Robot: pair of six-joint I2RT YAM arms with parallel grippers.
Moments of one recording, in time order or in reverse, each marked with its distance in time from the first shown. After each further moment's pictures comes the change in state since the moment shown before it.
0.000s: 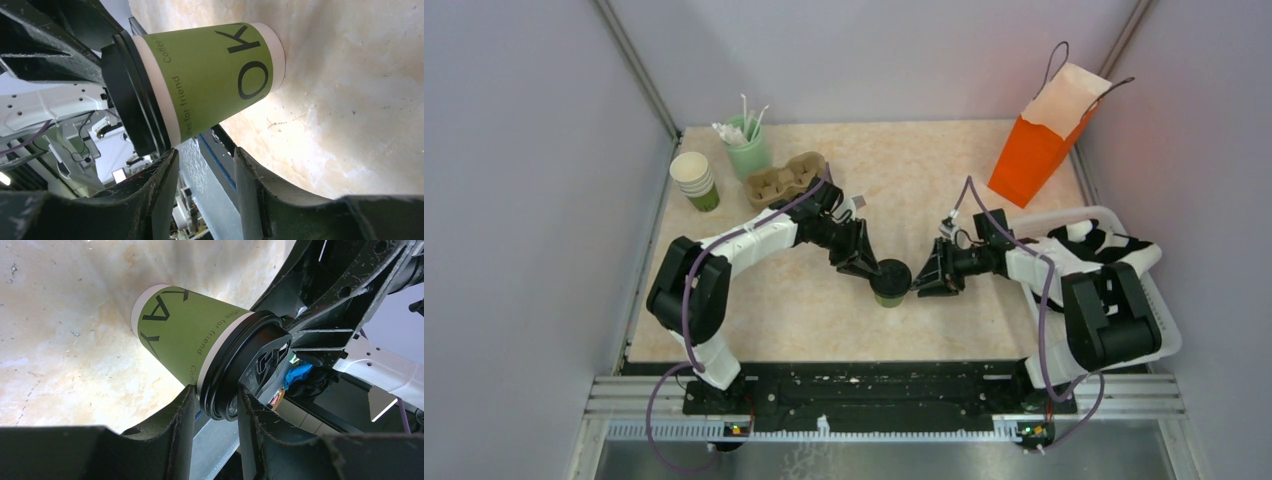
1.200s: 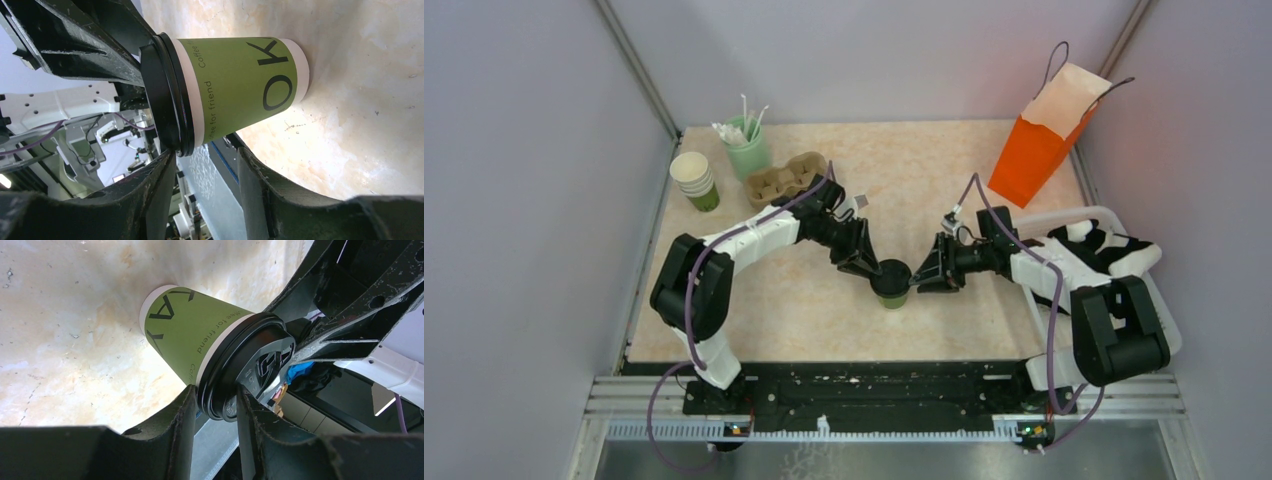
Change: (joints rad) left arm 0.000 0.021 0.032 -0.030 0.013 0.034; right arm 0.012 -0.063 -0.002 0.026 0.010 0.068
